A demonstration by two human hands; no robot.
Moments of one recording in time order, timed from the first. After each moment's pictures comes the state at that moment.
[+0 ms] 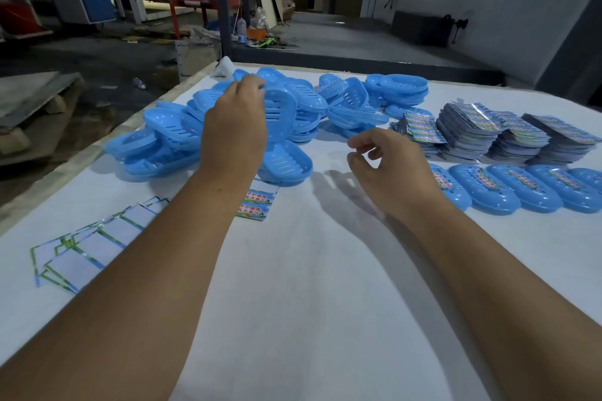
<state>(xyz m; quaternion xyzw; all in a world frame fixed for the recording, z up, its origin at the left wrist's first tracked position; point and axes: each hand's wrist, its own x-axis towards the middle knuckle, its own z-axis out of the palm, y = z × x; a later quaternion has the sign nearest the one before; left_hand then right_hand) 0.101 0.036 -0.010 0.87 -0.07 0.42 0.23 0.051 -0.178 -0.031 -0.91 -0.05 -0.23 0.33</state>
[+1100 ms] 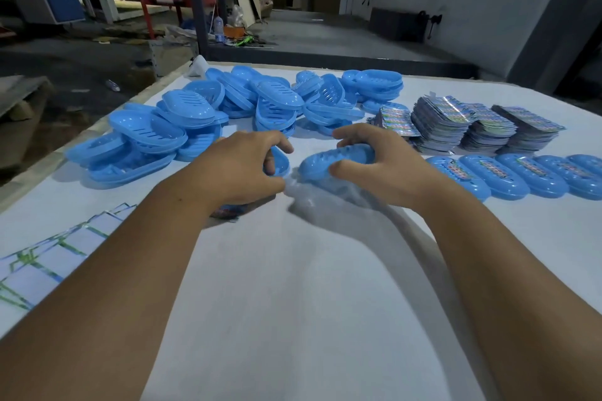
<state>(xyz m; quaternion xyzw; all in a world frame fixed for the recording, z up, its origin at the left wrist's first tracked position) 0.080 0.029 -0.016 0.96 -0.20 0.06 0.20 0.044 -0.207 -0.015 -0.91 -0.08 -0.10 0.38</state>
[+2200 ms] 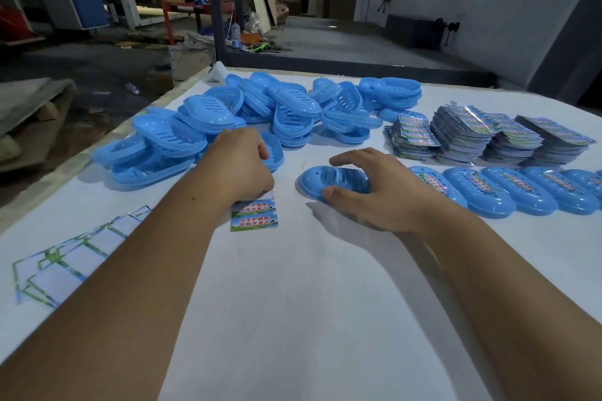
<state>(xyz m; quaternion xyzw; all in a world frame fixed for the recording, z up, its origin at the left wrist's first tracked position) 0.078 0.035 -0.002 0.97 -0.01 0.06 0.22 0.047 -0.191 -0.027 -0.96 -0.12 -0.07 0.23</state>
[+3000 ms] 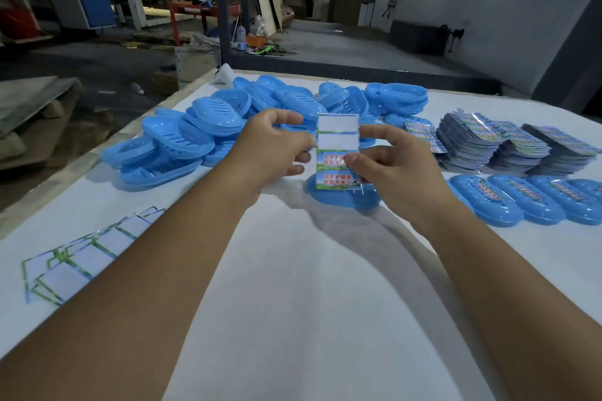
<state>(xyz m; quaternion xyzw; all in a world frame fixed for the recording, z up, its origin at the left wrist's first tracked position) 0.080 0.012 0.002 0.73 -0.04 0.02 0.68 0.051 -0.178 -0.021 -0.78 -0.08 -0.14 0.60</state>
